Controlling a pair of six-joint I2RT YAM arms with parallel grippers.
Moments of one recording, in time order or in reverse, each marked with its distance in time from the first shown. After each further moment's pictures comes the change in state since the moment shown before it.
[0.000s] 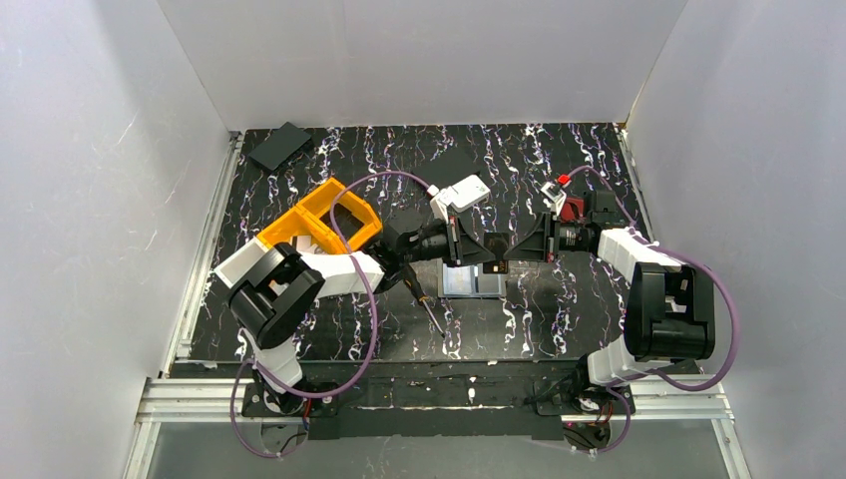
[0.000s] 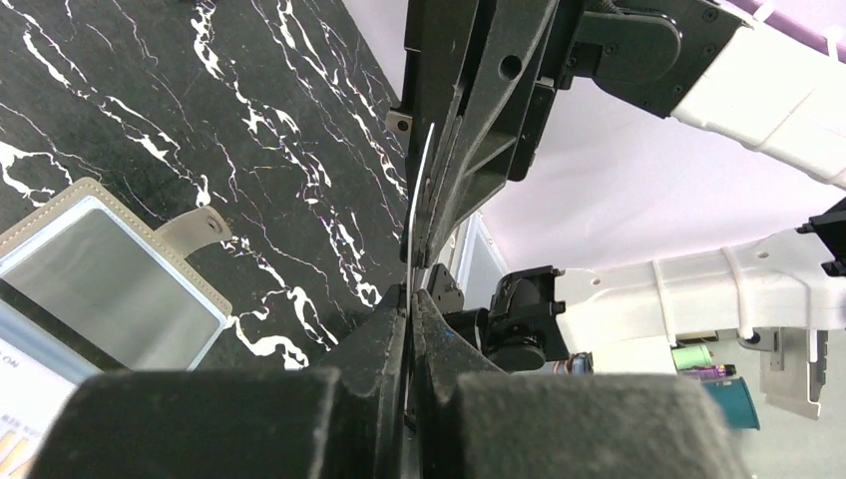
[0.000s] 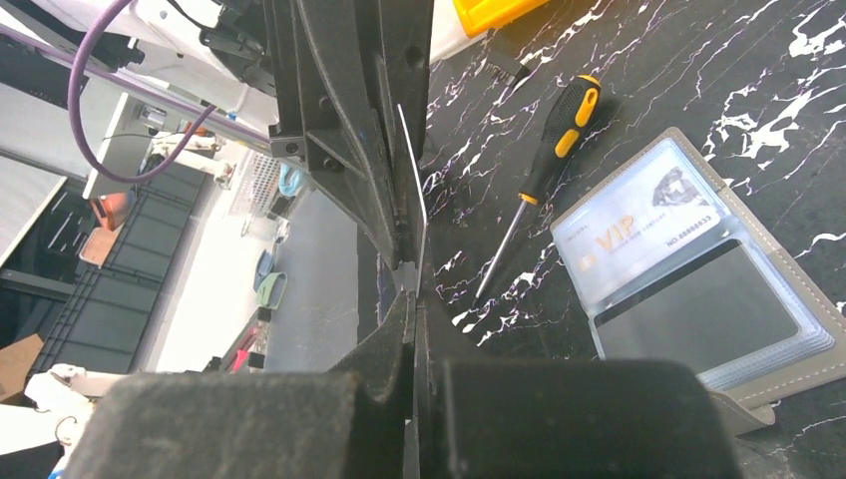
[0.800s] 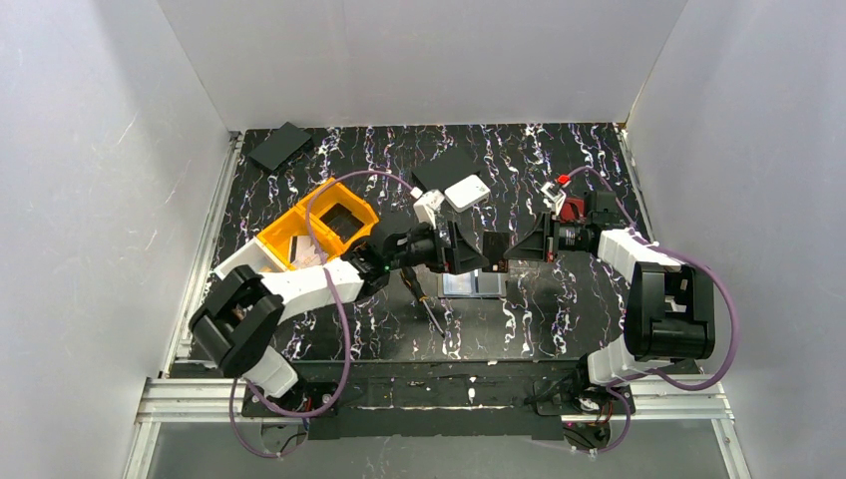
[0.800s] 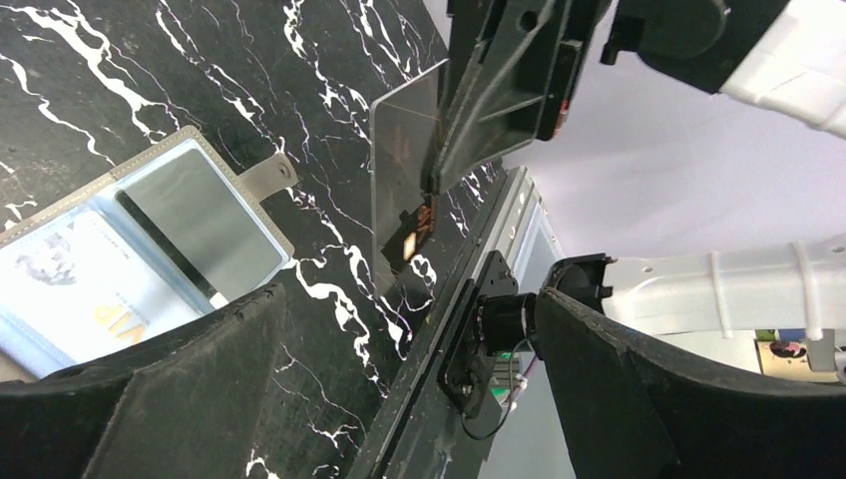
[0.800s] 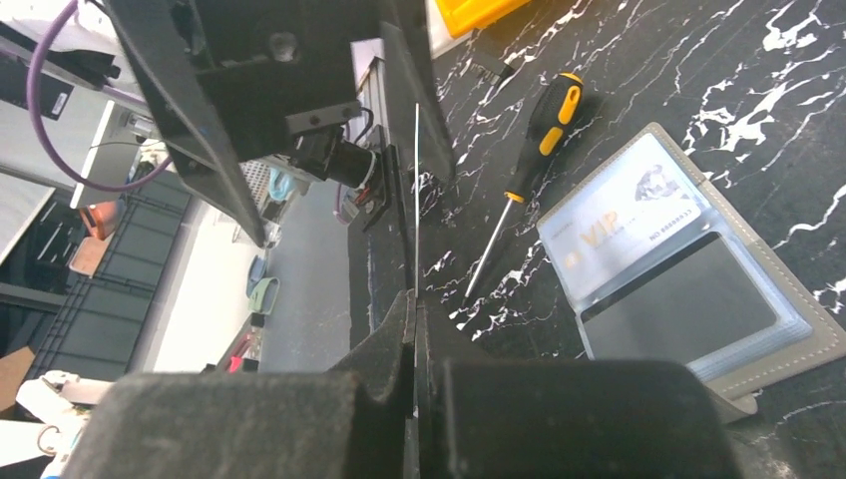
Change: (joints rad) left arm 0.005 -0.254 -0.079 -0.307 -0.135 0.145; right arm -0.011 0.002 -0.014 0.051 0.032 0.045
